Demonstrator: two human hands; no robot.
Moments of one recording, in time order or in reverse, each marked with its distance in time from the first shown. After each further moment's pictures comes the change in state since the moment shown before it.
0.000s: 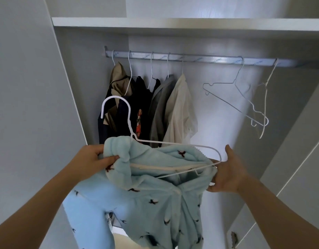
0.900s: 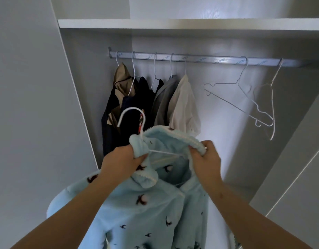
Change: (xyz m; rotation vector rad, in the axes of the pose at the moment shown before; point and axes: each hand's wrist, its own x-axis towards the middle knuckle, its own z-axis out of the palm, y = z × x) left_hand 0.015 0.038 0.056 0.298 0.028 -0.161; right_hand -0.019 0.045 0.091 -0.669 0.432 -1.124
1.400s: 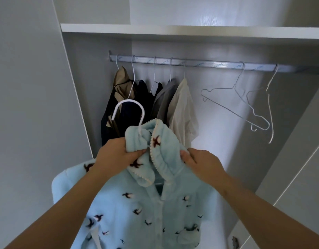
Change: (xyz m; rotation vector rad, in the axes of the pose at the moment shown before) left_hand -0.001 0.001 -0.030 -0.318 0.062 0.098; right_hand 0.018 -0.013 -0.016 -0.742 -0.561 -0.259
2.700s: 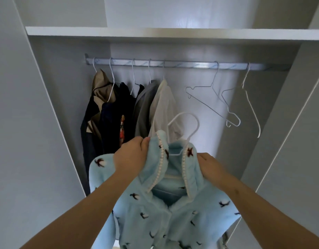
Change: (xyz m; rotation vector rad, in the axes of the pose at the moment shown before) left_hand 0.019 0.049 0.073 0.180 0.100 -0.040; right_hand -0.028 0.039 -0.022 0.567 0.027 0.332
